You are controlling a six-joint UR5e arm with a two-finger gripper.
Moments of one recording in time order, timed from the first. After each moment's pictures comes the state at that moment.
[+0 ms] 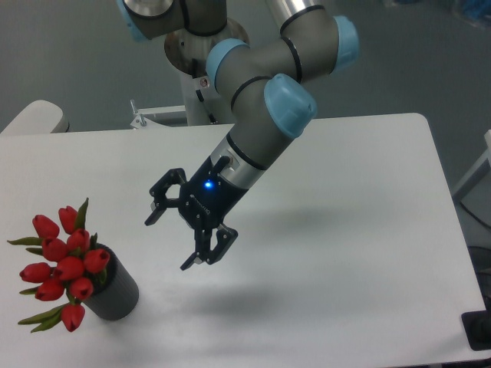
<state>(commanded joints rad) 2.43 -1.90 -1.66 -0.93 0.65 1.14</state>
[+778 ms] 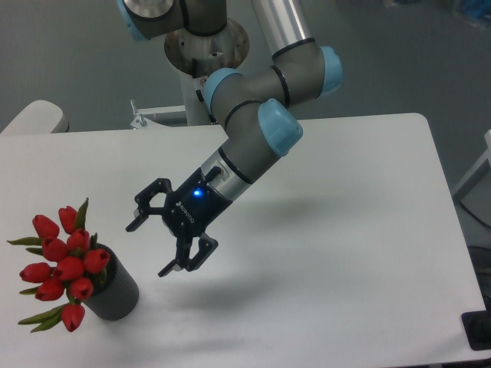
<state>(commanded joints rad) 2.37 -1.95 -1.74 -0.75 0.54 1.13</state>
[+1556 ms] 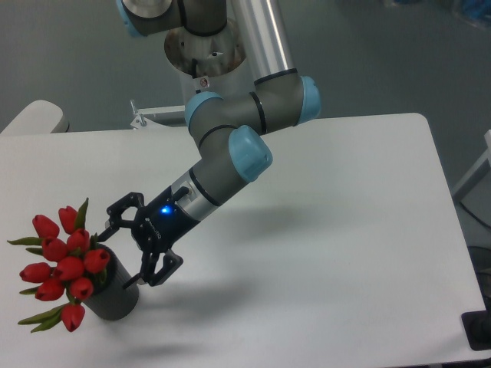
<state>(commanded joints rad) 2.32 -1.99 -1.74 -0.71 0.54 1.10</state>
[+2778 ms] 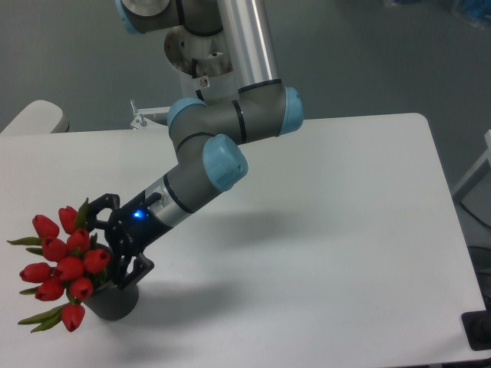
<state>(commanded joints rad) 2.27 -2.02 -1.71 -0.71 0.53 1.09</state>
